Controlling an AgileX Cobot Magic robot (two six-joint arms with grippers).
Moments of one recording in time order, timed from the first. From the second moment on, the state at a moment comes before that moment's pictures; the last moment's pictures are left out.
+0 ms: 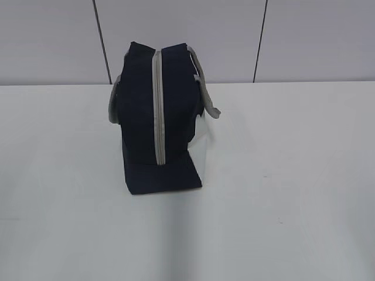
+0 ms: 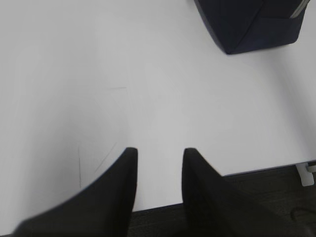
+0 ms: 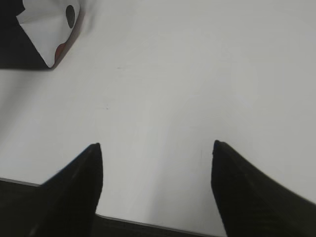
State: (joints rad) left arm -0.19 0.21 -0.52 -0.01 1.10 -0.07; right arm 0.13 -0.02 -0.50 -0.05 1.14 -0.07
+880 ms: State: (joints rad) left arm 0.02 0.02 -0.52 -0.01 1.10 -0.07; right arm -0.08 -0.02 -0.50 -0.05 1.14 -0.07
